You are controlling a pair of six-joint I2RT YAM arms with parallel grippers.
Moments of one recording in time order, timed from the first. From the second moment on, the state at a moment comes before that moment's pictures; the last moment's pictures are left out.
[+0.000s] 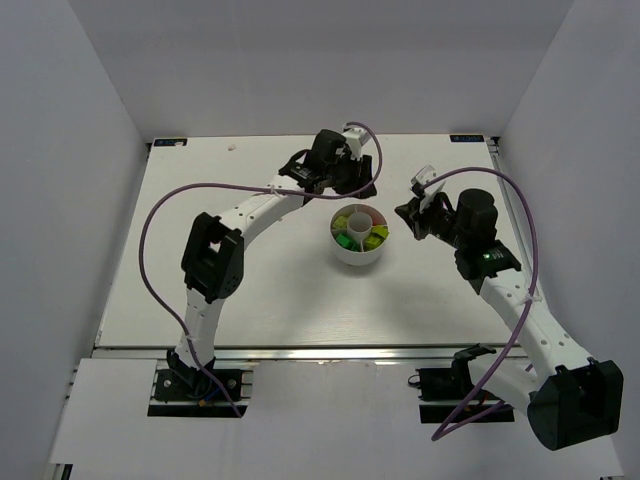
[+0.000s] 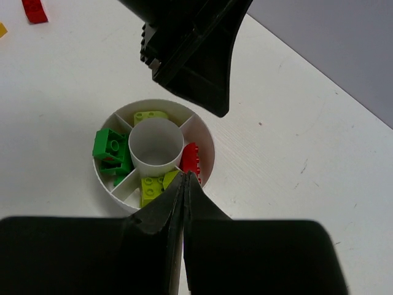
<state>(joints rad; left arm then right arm) -0.65 2.12 1.86 -0.30 0.29 -0.30 0.29 1.02 0.79 -0.01 -0.46 -0.29</state>
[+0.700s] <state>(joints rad) -0.11 1.23 0.85 -0.14 0.09 -0.75 0.30 1.19 0.86 -0.24 -0.80 -0.47</state>
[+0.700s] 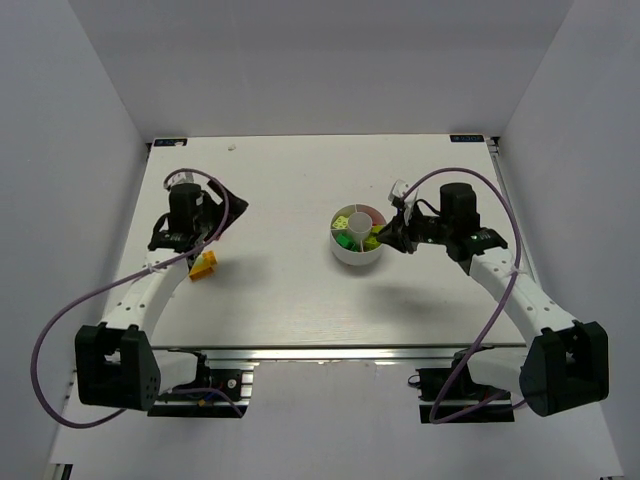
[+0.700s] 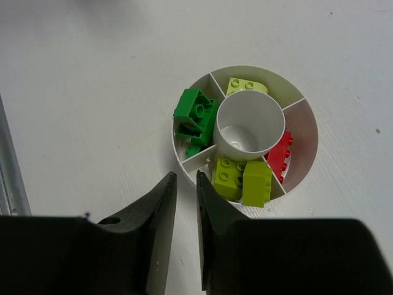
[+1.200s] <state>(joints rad) 0.01 1.64 1.18 -0.68 -0.20 -1.04 0.30 1.20 0.86 -0.24 -0.79 -0.44</state>
